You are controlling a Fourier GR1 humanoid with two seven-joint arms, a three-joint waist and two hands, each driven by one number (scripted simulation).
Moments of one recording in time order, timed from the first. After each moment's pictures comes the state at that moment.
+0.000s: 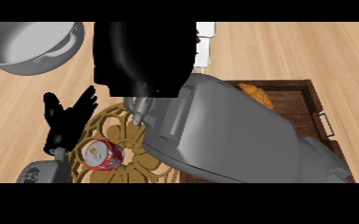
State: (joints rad) left arm -0.10 0.19 0.05 -1.36 0.12 -0.01 0.31; right arm -1.27 -0.01 0.46 -1.47 0.80 -0.04 1.20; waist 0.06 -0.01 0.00
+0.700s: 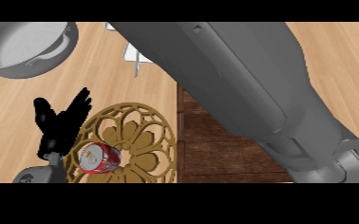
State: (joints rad) left arm -0.06 0.19 0.07 -1.40 0.13 -0.01 0.29; right arm -1.63 -0.01 0.14 -0.95 0.76 -0.05 1.06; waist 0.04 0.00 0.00
